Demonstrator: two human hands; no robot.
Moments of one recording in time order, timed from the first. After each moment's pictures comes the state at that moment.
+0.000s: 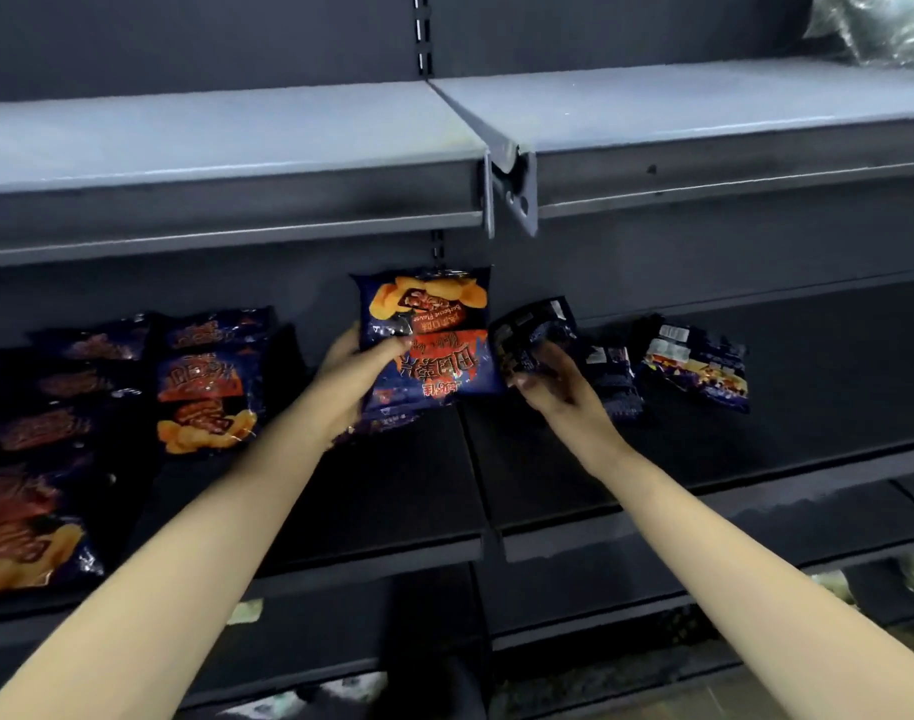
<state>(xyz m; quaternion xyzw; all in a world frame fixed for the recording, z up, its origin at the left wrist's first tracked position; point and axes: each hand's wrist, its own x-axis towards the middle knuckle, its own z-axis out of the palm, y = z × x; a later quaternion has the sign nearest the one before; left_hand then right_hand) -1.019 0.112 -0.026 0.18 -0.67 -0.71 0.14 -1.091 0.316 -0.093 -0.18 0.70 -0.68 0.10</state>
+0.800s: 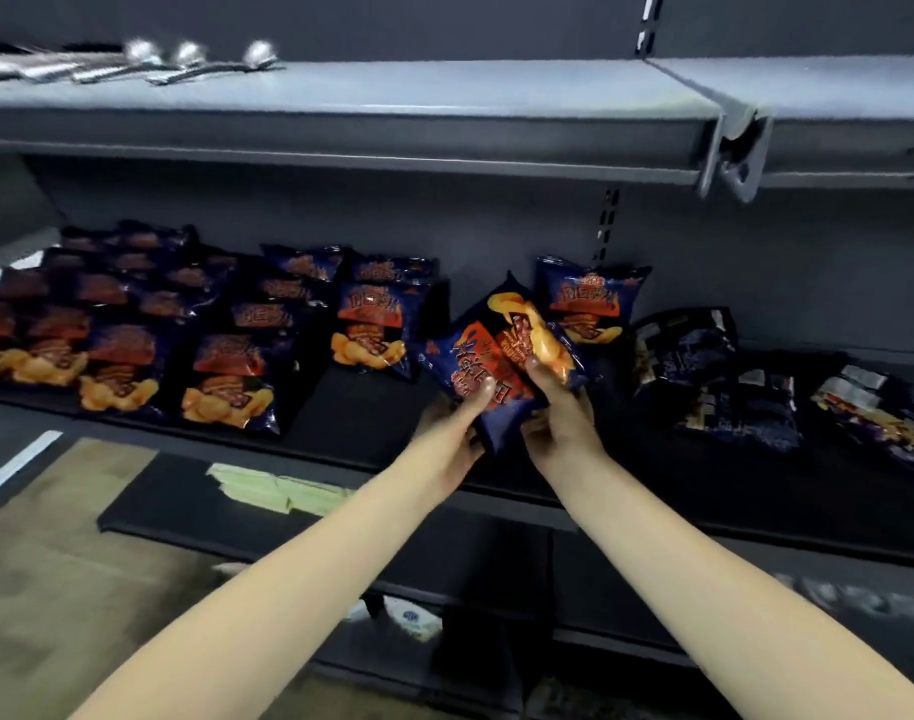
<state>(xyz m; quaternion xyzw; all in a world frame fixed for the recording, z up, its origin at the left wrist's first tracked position) -0.926 0.134 -0.093 0.25 -0.43 -0.85 0.17 -1.018 0.203 -0.104 0.03 0.38 -0.87 0.30</state>
